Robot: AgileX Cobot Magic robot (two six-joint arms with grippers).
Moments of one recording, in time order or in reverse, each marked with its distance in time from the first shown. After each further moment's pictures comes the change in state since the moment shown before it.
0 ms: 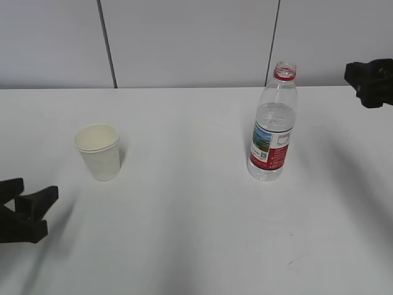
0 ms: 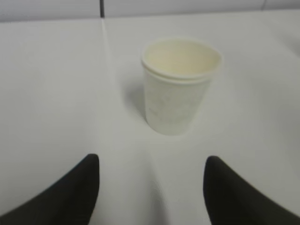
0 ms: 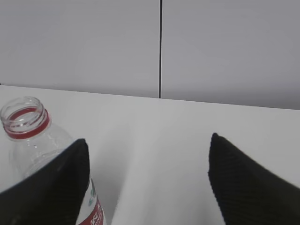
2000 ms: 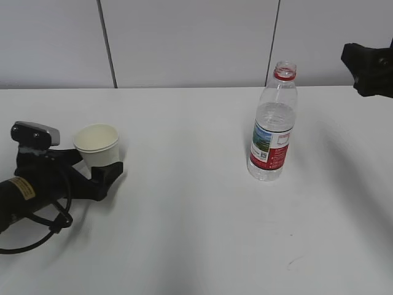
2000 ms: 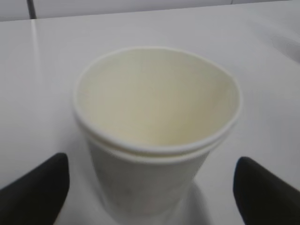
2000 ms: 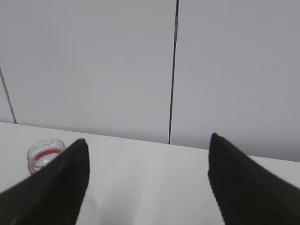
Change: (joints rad) left arm -0.032 0.412 -0.437 0.174 -0.007 -0.055; right arm 0.000 0.028 0.060 -0.052 -0.290 0.015
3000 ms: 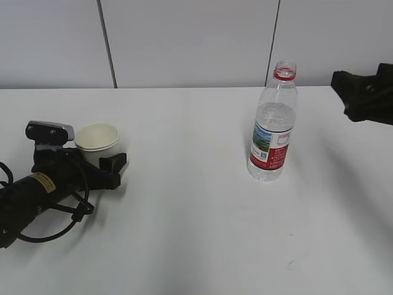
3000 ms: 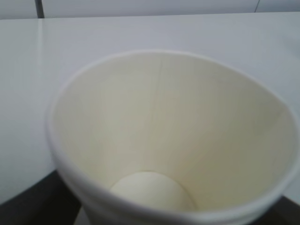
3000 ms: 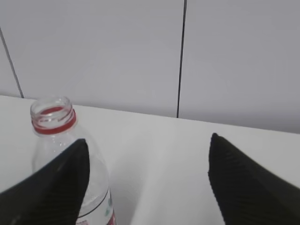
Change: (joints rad) left arm -0.079 0.097 -0.113 -0.169 0.000 -0.001; right arm 0.000 0.038 0.049 -0.041 -0.014 0.034
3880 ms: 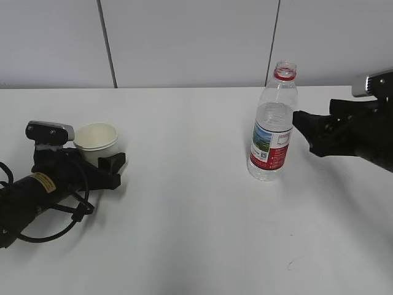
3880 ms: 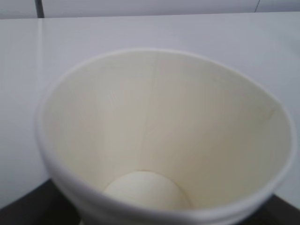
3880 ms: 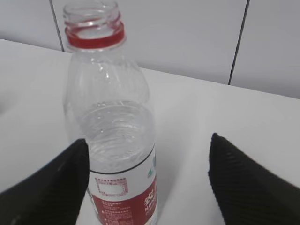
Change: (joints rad) left arm 0.000 0.000 0.000 0.000 0.000 0.000; right arm 0.000 0.253 0.001 -0.209 -0.182 0.089
